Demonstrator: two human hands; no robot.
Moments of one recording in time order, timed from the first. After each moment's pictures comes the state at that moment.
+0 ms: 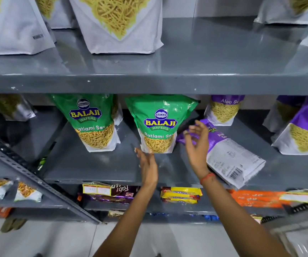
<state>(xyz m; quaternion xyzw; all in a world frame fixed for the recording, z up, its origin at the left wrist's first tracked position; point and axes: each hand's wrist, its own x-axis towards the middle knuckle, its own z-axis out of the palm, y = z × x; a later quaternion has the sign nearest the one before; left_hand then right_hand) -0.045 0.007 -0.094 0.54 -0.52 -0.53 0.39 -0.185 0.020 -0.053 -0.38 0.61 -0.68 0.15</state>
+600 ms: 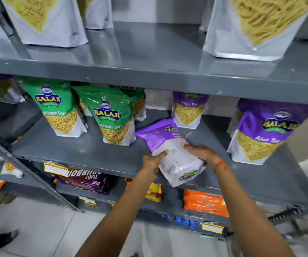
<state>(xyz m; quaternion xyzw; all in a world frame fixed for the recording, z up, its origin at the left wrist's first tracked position) -0.228 0.093 -0.050 0.57 -0.28 -0.67 0.37 -0.410 0.099 -0.045 -0.48 0.76 -0.20 0.40</state>
